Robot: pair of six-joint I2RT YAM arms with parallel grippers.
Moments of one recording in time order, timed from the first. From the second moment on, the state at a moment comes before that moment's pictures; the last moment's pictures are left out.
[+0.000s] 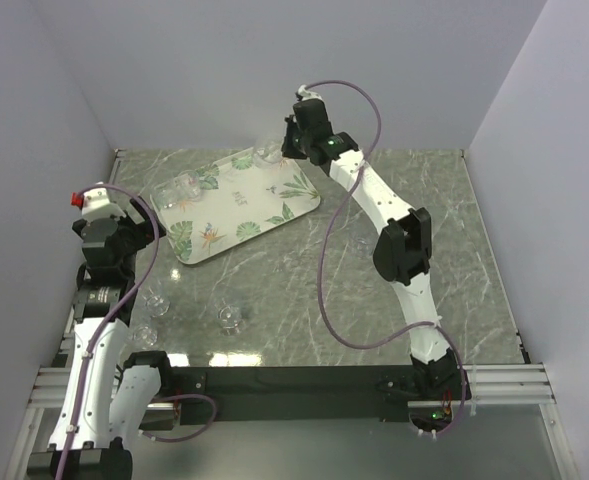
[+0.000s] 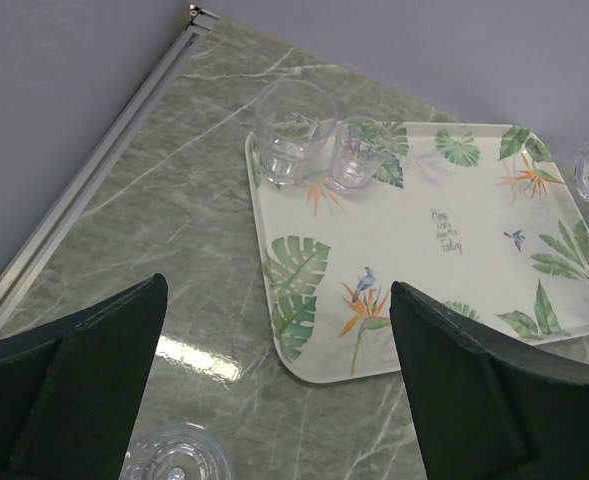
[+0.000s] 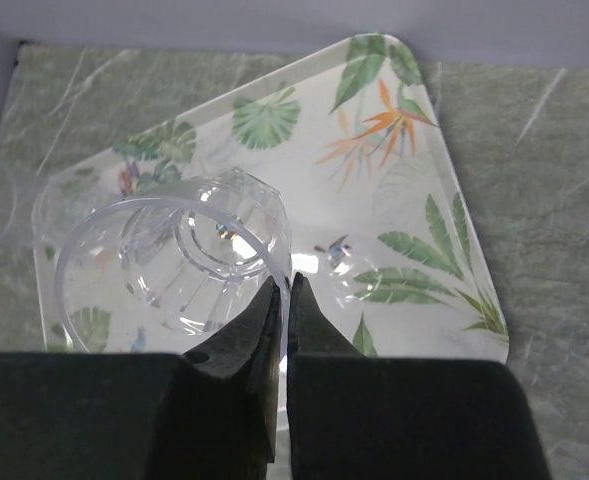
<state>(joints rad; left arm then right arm) 0.06 0.71 0.76 -0.27 -0.21 -0.29 0.53 2.31 2.35 -0.55 0.08 0.41</state>
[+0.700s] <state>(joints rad) 0.06 0.75 0.76 -0.27 -0.22 -0.28 0.42 2.45 2.36 -0.59 0.06 0.53</state>
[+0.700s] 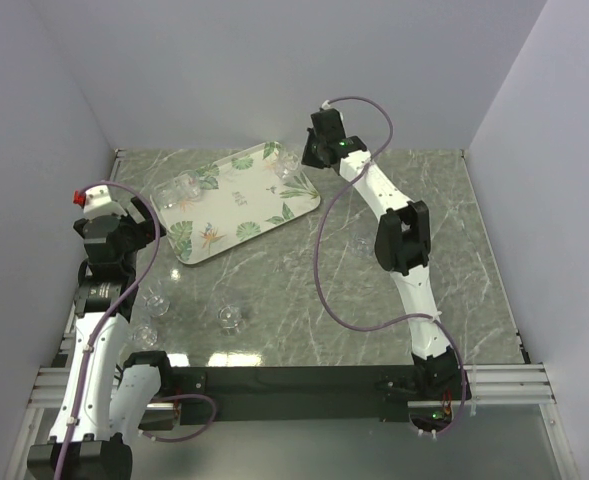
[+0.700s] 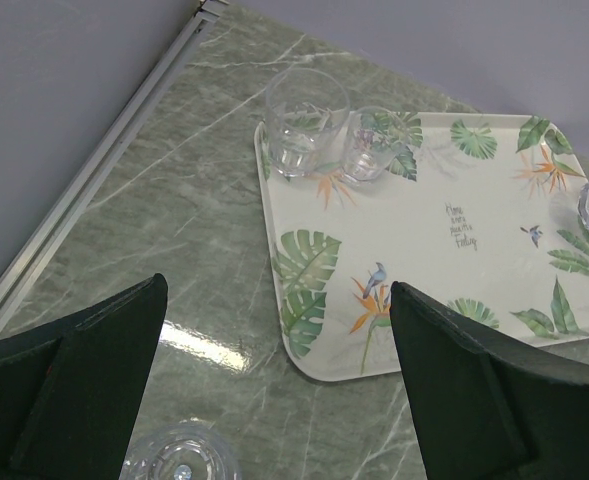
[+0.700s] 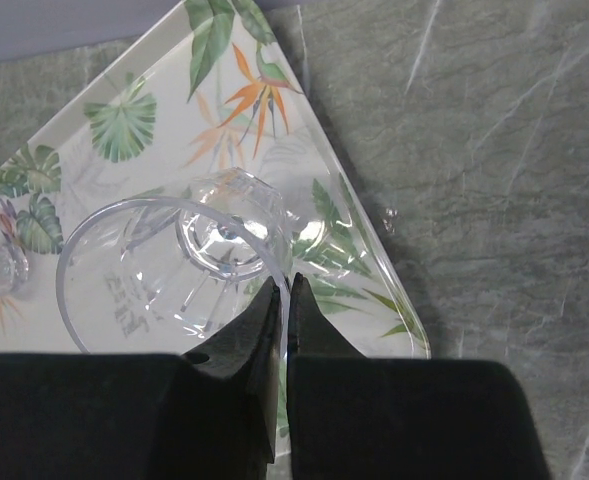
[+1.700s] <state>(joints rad) 0.07 0.75 0.76 -0.27 -0.22 -0.28 0.41 2.51 2.36 -0.61 0.06 0.52</state>
